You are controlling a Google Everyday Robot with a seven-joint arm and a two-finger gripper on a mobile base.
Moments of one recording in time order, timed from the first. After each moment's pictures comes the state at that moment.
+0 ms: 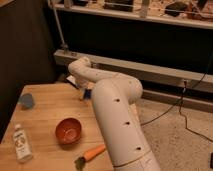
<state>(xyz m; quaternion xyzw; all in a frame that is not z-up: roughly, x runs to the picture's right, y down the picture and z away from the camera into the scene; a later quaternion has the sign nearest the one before) -0.138 -0.004 1.009 -0.28 0.03 0.18 0.94</state>
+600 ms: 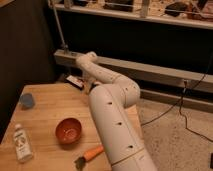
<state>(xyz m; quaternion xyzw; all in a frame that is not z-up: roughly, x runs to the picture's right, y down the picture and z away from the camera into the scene) -0.075 -0.034 1.041 -0.26 0.07 0.25 0.93</state>
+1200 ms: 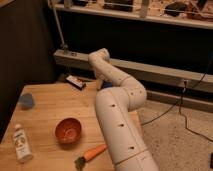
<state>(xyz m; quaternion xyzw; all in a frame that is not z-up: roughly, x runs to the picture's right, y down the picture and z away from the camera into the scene) 0.012 -0.049 1.040 -0.25 0.12 0.31 0.91</state>
